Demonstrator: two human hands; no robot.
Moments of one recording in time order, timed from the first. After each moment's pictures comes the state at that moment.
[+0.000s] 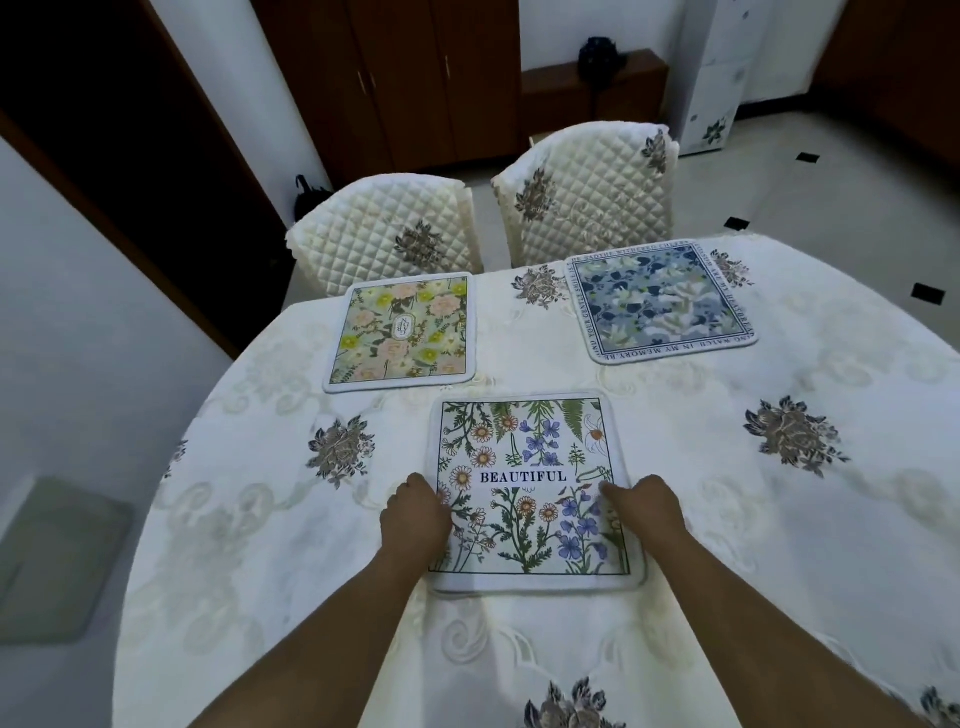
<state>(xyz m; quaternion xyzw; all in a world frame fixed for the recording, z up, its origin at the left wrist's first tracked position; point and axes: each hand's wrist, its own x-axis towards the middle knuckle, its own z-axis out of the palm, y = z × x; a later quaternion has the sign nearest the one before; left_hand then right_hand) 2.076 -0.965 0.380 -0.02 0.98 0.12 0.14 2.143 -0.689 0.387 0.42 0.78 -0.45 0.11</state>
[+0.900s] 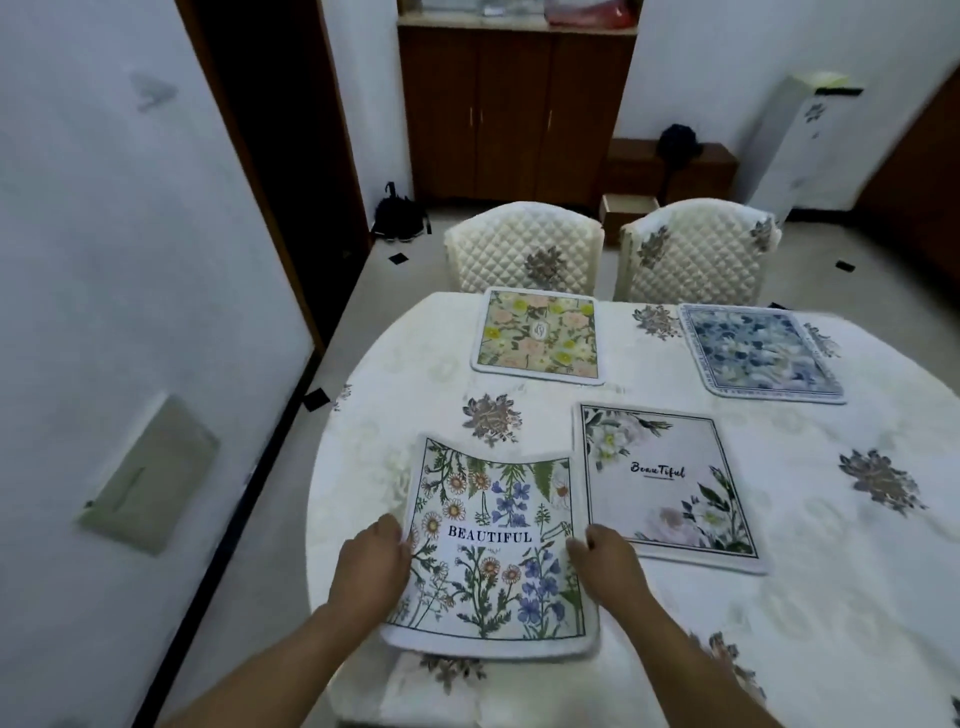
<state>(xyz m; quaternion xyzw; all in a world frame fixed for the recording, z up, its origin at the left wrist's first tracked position) 2.183 -1.290 0.422 0.05 0.98 0.18 0.03 2.216 -0.987 0.444 0.20 0.91 -0.34 0.12</state>
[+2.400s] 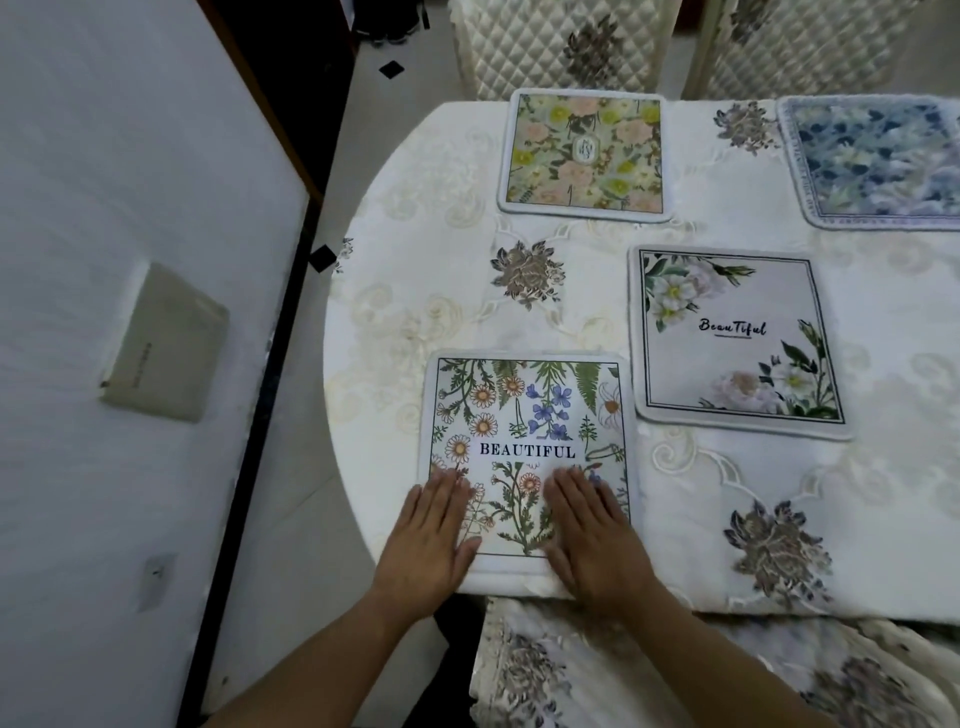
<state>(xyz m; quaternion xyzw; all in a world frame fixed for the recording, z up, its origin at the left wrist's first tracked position) 2.280 -1.311 0.328 0.24 0.96 0.08 0.15 2.309 -1.048 0.330 -0.15 0.98 -0.13 0.09</state>
